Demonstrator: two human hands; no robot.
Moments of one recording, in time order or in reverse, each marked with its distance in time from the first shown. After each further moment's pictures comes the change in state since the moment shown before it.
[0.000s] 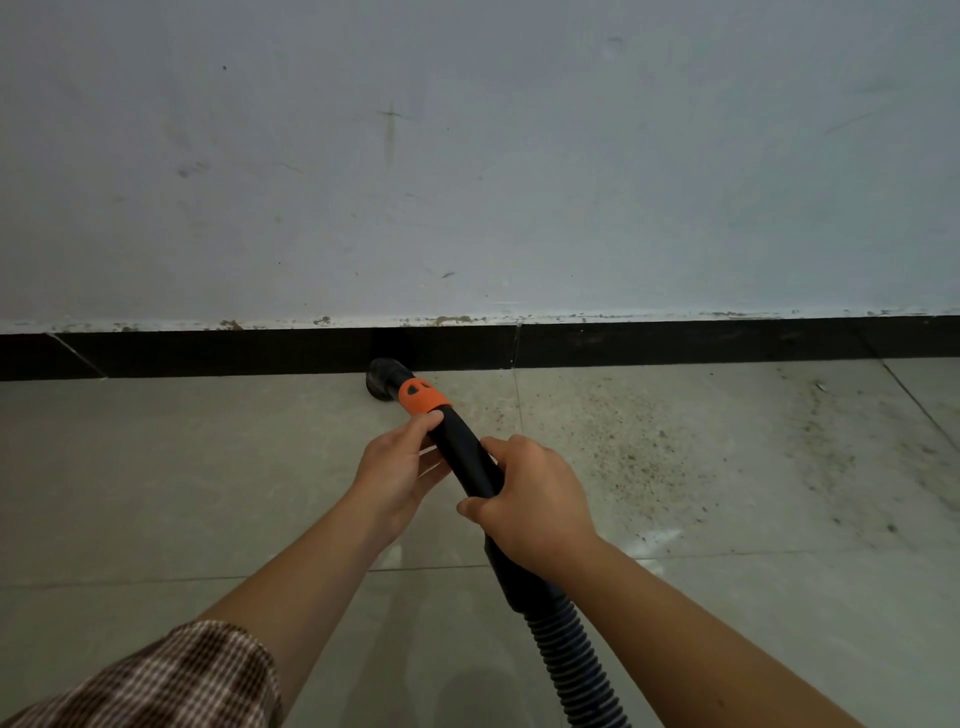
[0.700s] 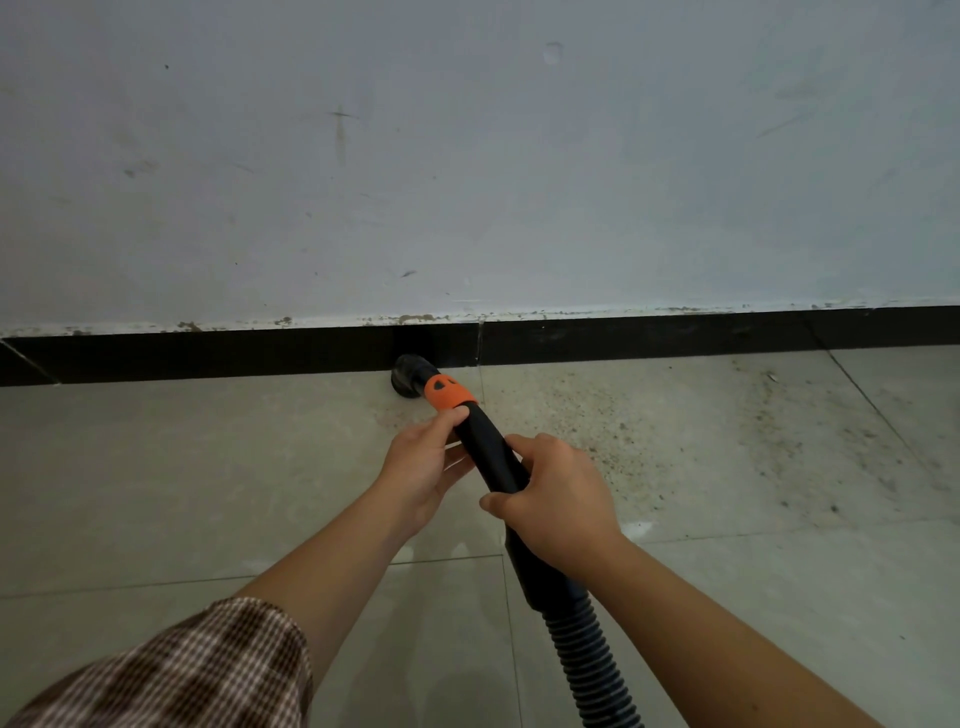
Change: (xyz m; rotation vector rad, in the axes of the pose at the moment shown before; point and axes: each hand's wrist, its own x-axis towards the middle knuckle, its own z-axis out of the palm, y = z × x) left_hand -0.007 -0.020 0.054 0.001 -0.105 -0.018; right_hand -0.021 0.036 -0.035 0.008 0.064 0.090
